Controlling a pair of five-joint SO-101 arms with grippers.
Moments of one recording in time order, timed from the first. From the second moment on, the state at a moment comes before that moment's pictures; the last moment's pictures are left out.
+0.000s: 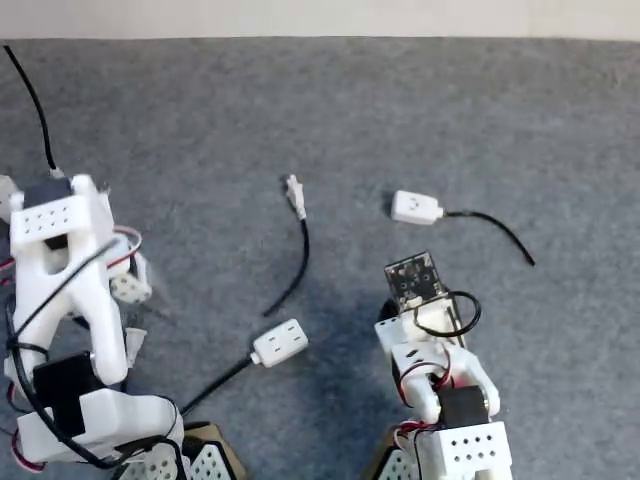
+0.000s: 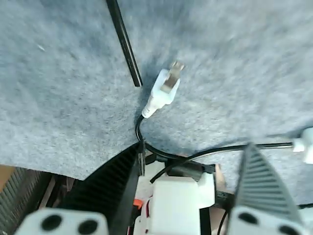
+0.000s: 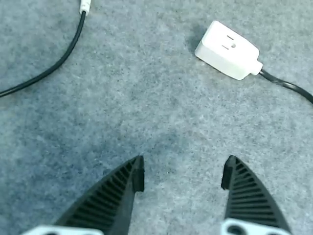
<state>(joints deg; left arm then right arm) -28.2 -4.5 25.1 95.2 -42.4 -13.1 -94.3 95.3 49.4 16.9</state>
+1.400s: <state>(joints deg) 0.2 2.4 3.6 86.5 -33.6 -13.1 -94.3 95.3 49.4 16.9</state>
